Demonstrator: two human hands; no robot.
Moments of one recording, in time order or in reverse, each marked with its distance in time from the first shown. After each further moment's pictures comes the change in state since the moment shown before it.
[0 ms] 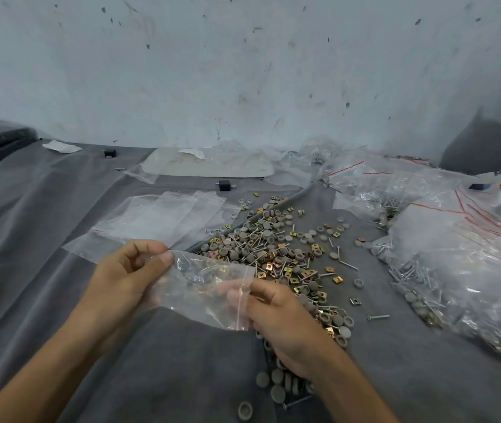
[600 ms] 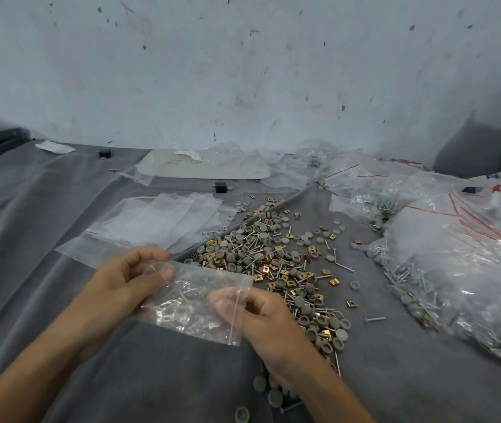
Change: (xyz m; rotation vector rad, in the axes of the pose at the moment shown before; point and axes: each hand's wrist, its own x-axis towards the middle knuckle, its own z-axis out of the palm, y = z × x) left_hand -0.007 0.010 -0.007 0.206 -0.147 -0.075; right_hand -0.002 0.011 0.010 0.014 0.100 -0.019
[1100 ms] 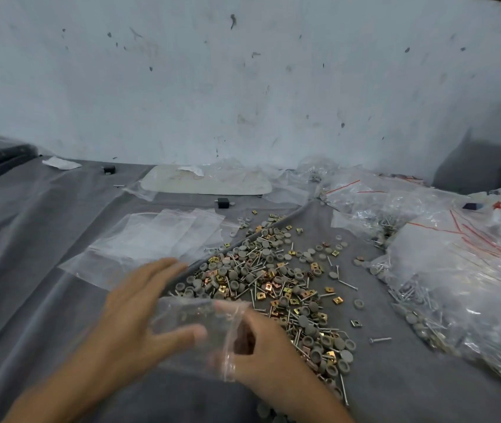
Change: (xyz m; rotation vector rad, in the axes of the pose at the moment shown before) left_hand -0.017 0.005 0.008 0.848 -0.030 0.420; right_hand -0.001 0.004 -0.001 -0.314 -0.102 -0.109
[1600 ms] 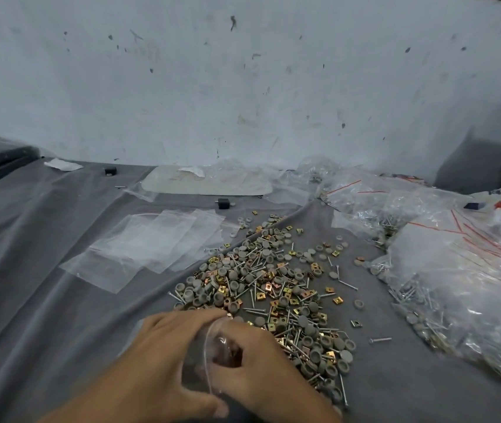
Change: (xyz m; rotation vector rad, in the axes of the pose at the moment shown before) left_hand -0.018 0.019 0.025 0.009 -0.216 0.140; right_hand -0.001 -0.005 0.006 -0.205 -0.037 -0.107
